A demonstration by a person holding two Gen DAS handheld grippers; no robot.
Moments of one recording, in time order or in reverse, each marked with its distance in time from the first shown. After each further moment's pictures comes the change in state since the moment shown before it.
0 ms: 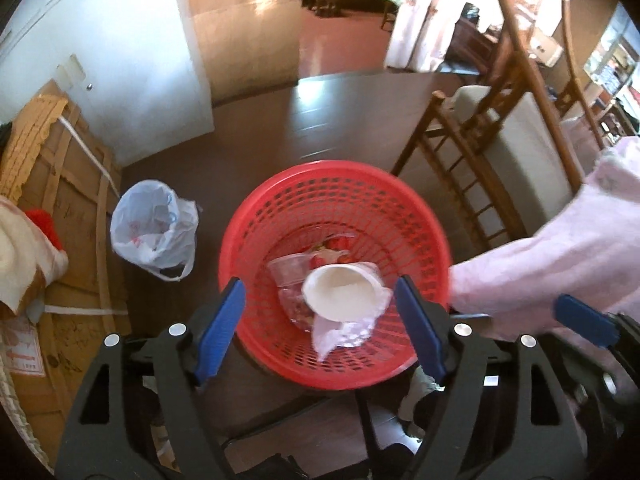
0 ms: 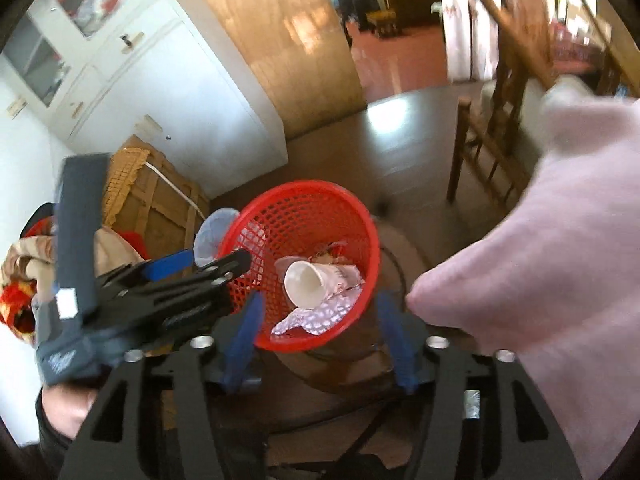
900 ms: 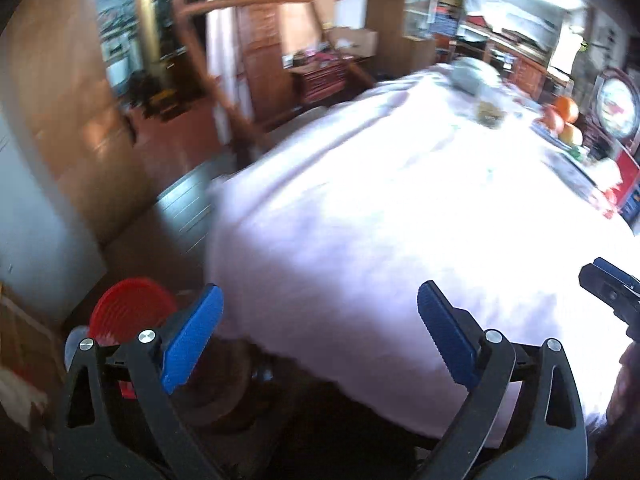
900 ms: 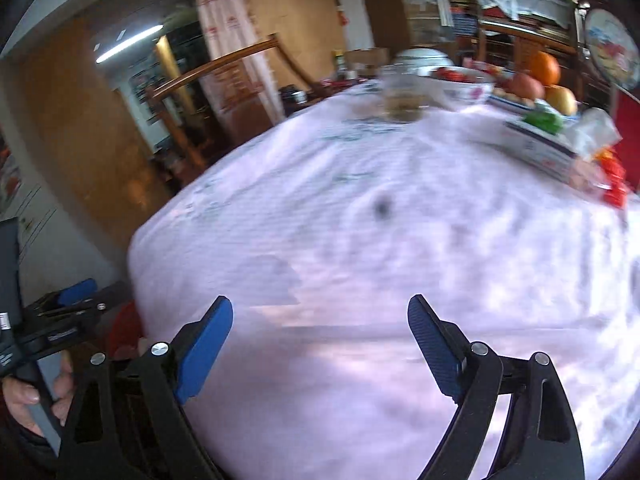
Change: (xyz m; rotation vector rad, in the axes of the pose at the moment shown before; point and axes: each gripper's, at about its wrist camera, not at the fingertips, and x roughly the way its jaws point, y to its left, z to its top) left arm -0.153 -0.280 -0.074 0.526 -0.242 -0.294; right arm -0.305 -0.247 -0.189 0.489 -0.398 -0.463
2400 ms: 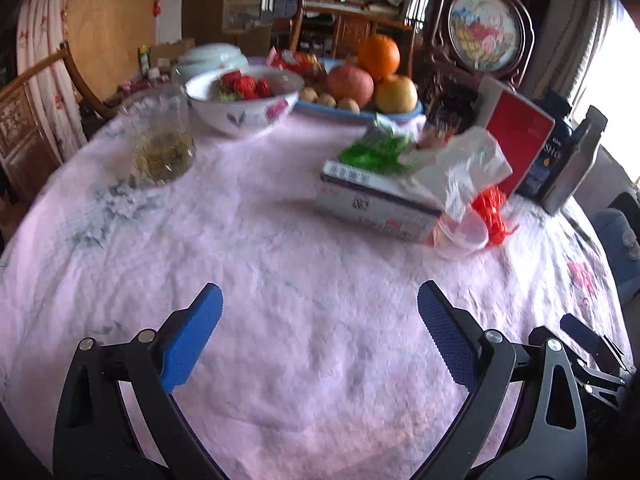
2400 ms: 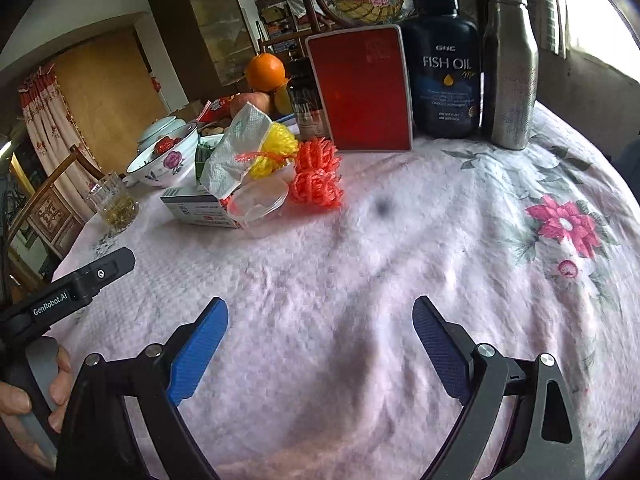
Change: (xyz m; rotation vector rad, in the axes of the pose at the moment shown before) left arm 0.107 -0.333 0.100 0.324 -0.006 -0.387; right arm -0.031 -0.242 0.017 0.406 -0.095 -0.366
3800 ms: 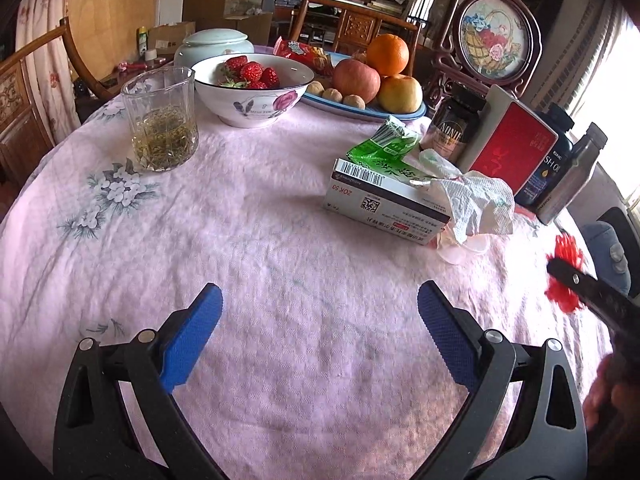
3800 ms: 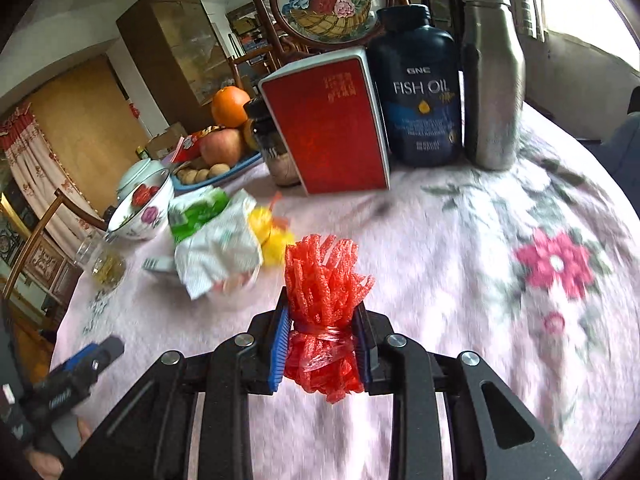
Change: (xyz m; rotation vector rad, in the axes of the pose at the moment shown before) left arm 0.005 0.014 0.004 -0.054 0.058 -0.065; right arm -0.005 -0.025 0.026 0.132 -0.055 -0.010
